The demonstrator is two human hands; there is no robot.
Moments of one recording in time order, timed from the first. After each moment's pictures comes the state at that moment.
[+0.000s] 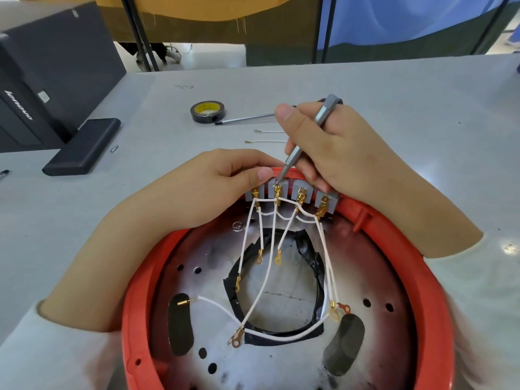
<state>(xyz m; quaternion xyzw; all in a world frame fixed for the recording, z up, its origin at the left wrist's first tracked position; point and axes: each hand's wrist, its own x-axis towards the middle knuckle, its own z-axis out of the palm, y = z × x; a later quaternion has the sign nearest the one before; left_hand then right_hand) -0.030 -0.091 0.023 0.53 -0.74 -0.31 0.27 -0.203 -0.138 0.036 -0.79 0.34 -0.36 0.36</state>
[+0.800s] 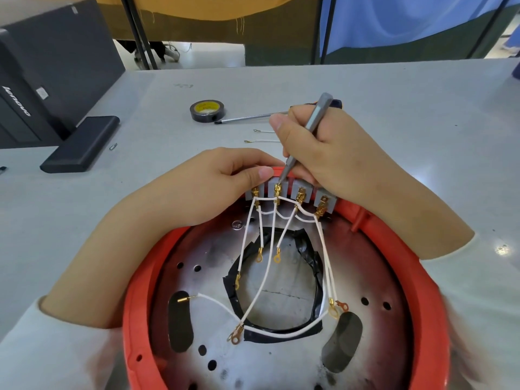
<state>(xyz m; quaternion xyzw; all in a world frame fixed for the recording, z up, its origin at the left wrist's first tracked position) -0.030 -0.091 0.022 0.53 -0.74 -0.31 0.27 -0.198 -0.141 0.034 -0.81 0.34 -0.35 0.33</state>
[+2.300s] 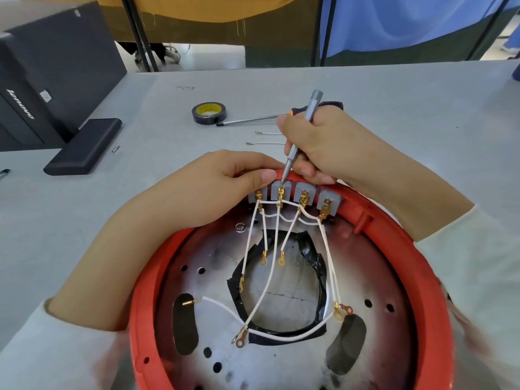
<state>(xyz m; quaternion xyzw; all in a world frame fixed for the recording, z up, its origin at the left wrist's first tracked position) -0.028 -0.092 0.022 0.53 -0.74 -0.32 0.27 -0.193 -0.154 0.041 -0.75 0.43 -0.28 0.42</state>
